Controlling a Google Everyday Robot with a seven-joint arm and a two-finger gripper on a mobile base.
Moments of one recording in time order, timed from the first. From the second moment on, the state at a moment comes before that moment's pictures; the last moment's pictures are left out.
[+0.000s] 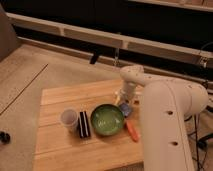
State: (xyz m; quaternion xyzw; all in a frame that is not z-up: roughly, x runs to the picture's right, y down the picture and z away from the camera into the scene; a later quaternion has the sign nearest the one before) arm 0.130 0.114 0.929 -0.33 0.25 0.64 0.65
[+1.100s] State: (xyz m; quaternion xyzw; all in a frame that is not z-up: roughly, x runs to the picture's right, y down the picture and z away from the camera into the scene) arm 0.095 0.011 0.849 -0.25 0.16 0.65 0.70
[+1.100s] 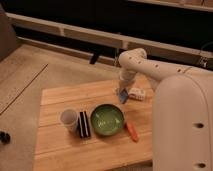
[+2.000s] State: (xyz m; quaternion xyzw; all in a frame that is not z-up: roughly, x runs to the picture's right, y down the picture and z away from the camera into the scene) arm 0.019 0.087 0.773 -0.34 0.15 0.63 0.68
